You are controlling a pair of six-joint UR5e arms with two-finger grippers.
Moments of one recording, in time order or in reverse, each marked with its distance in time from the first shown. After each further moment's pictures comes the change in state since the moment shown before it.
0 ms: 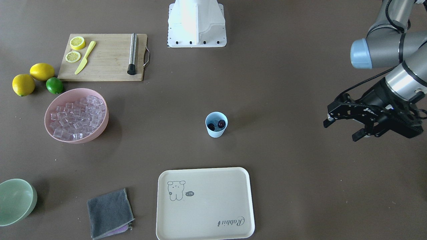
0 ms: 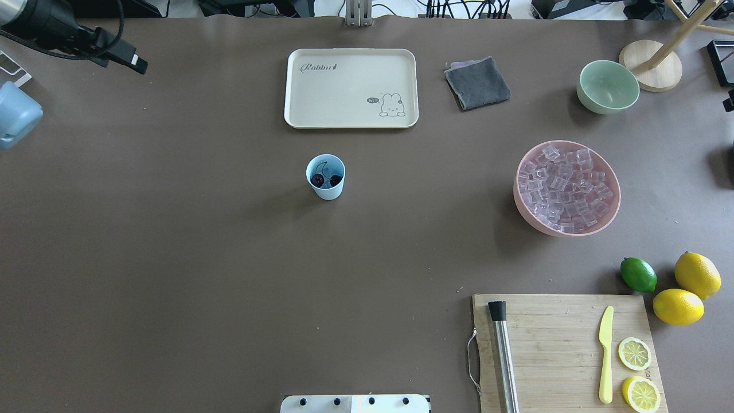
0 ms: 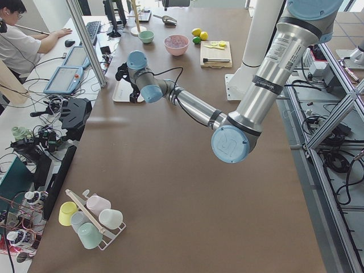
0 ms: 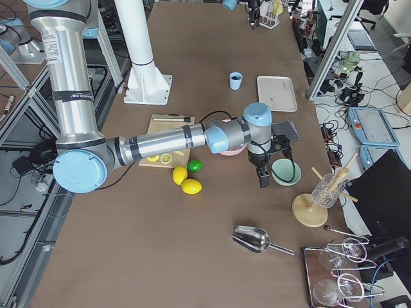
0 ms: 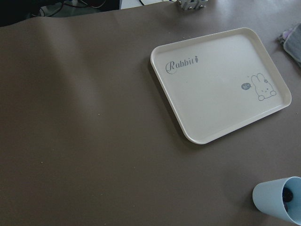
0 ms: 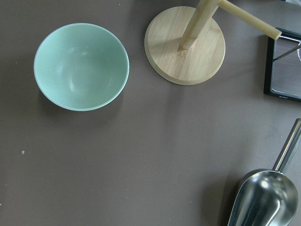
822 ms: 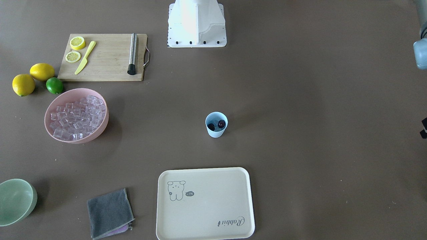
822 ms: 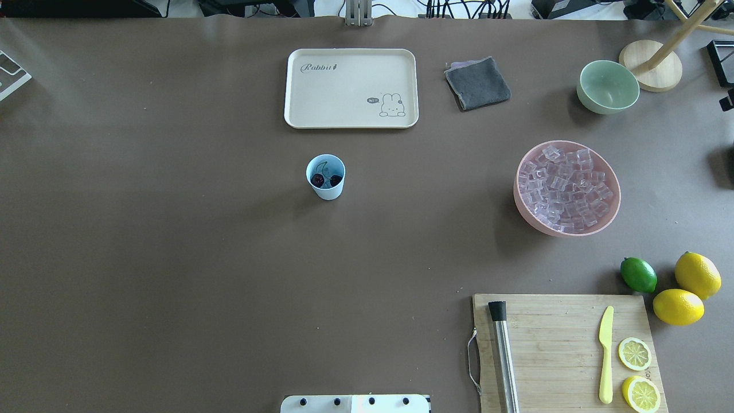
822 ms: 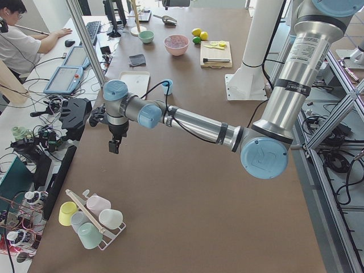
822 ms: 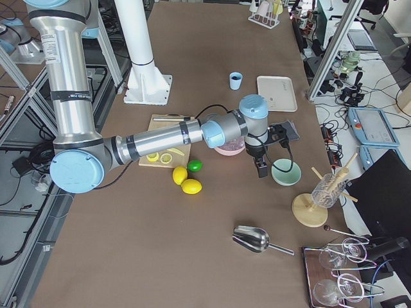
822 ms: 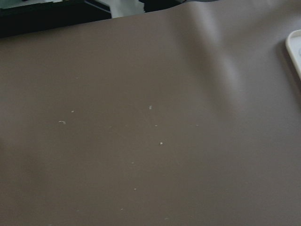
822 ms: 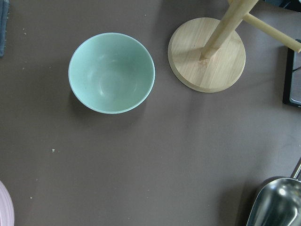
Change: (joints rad) left arm -0.190 0.097 0.083 0.284 0.189 0.282; right arm 0.001 -0.034 0.071 0.024 0.036 -0.014
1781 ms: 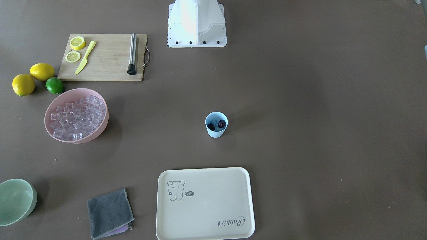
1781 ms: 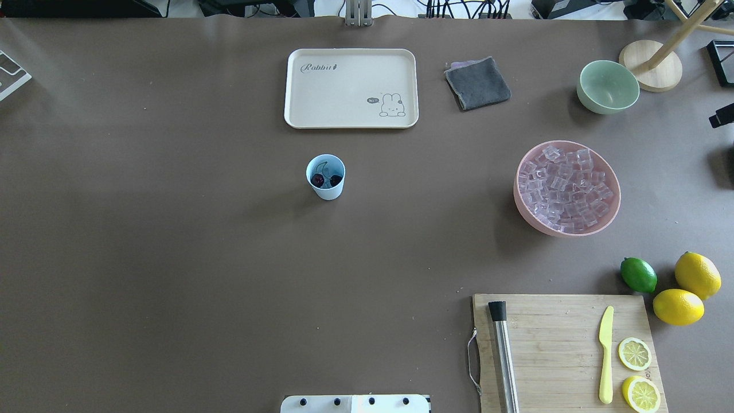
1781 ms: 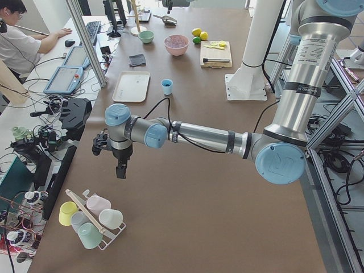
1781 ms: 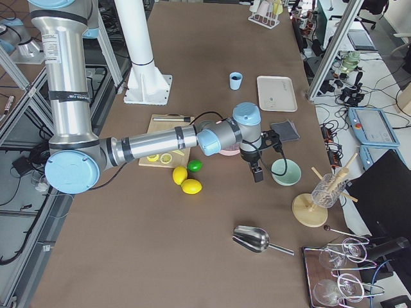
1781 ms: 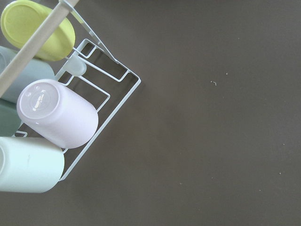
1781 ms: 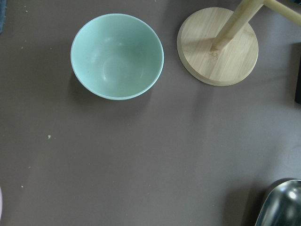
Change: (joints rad) left arm -0.031 0.075 0.029 -0.008 0.015 -0.058; right arm -0.050 -0.019 -0.034 0.077 -0.022 0.007
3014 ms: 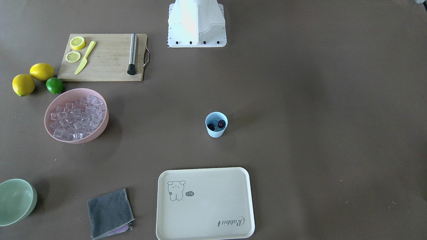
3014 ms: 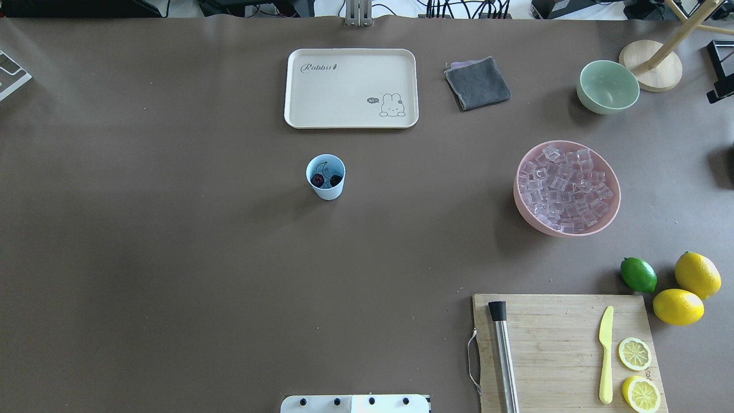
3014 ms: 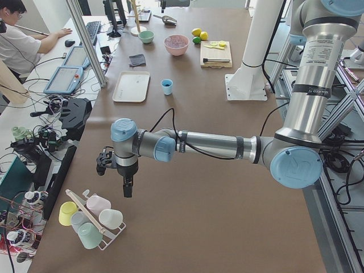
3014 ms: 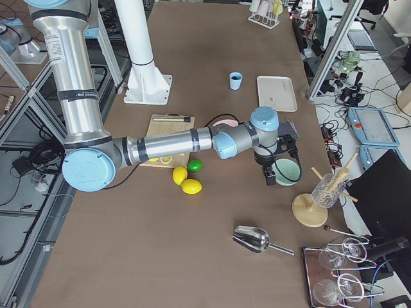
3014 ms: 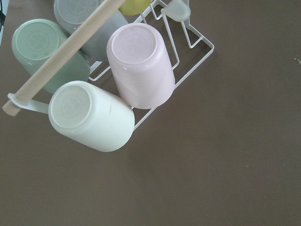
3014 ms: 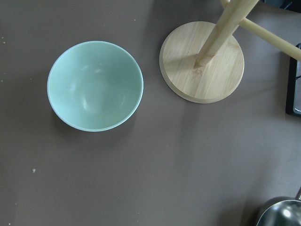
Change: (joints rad) left arm -0.047 0.075 0.003 -0.007 0.066 -0.040; right arm 0.047 0.101 -0.137 0.004 0.032 0.019
